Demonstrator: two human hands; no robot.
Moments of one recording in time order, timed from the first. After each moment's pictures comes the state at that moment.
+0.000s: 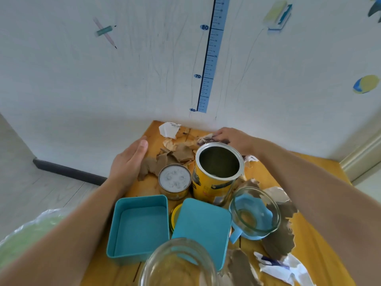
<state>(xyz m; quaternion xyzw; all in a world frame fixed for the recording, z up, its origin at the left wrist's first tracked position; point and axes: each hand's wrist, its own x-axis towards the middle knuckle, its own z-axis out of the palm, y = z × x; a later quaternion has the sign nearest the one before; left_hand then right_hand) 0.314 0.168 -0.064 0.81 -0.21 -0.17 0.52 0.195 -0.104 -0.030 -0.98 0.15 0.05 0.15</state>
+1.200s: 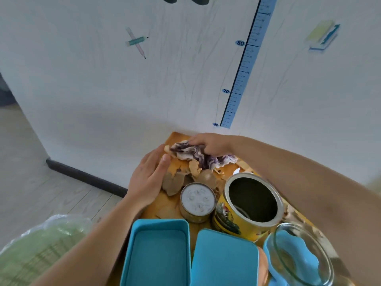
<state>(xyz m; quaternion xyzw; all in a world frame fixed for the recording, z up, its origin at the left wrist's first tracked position) 0.315 0.168 -0.060 0.82 -0.29 -0.09 0.48 0.301 -0.048 -0.015 -0.97 0.05 0.17 0.18</state>
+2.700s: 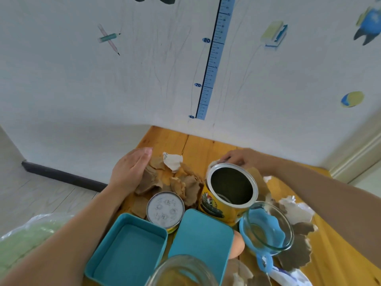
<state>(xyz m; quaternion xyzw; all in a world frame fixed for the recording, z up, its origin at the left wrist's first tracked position) 0.310 0.168 -0.057 0.84 -0.32 -0.10 0.42 0.144 -0.083 -0.010 -0.95 0.14 0.11 0.27</state>
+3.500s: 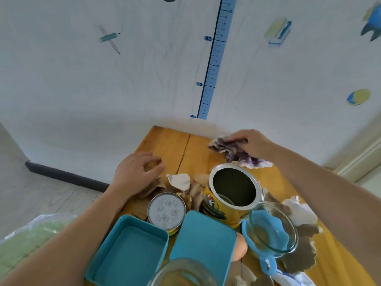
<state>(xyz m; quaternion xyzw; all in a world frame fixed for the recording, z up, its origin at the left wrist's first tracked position) 0.321 0.161 -0.064 0.88 -0.38 -0.07 0.26 0.165 -0.113 -0.004 -0.95 0.24 -0.06 0.21</state>
